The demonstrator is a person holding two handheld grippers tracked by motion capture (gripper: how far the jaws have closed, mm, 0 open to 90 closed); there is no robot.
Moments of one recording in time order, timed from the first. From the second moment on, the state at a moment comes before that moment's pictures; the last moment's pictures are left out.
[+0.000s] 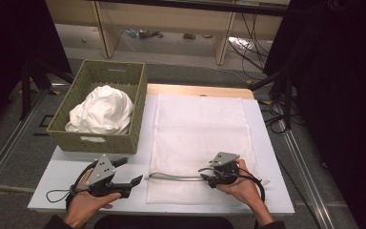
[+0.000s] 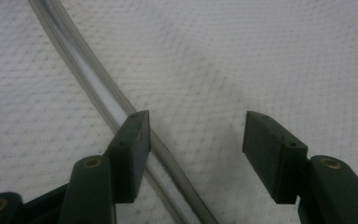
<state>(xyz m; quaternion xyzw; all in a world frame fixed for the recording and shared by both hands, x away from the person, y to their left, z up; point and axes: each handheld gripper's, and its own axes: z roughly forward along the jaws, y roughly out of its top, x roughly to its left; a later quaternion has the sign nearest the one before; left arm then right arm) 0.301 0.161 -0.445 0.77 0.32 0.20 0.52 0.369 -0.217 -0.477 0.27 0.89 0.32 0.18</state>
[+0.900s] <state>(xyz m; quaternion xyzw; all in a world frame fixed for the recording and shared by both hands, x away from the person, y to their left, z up) 0.302 0.160 -0.445 0.77 0.31 0.20 0.53 0.395 -0.219 -0.477 0.31 0.89 0.28 0.16</state>
